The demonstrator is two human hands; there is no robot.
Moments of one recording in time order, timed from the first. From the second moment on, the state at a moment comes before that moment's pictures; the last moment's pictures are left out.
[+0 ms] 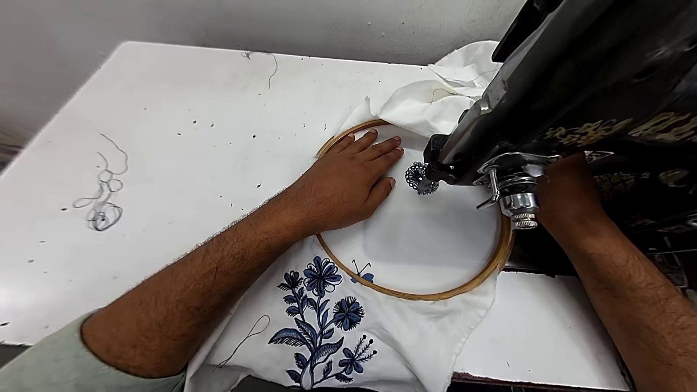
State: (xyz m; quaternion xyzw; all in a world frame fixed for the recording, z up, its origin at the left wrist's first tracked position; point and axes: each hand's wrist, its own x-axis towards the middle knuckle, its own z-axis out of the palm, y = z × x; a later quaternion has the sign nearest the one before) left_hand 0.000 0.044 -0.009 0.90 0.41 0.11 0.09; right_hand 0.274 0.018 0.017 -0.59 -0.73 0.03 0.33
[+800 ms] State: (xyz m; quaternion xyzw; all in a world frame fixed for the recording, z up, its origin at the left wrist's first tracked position) left_hand 0.003 0.041 -0.008 0.90 0.41 0.11 0.08; right_hand 0.275 0.019 0.016 -0.60 -0.73 0.04 0.33
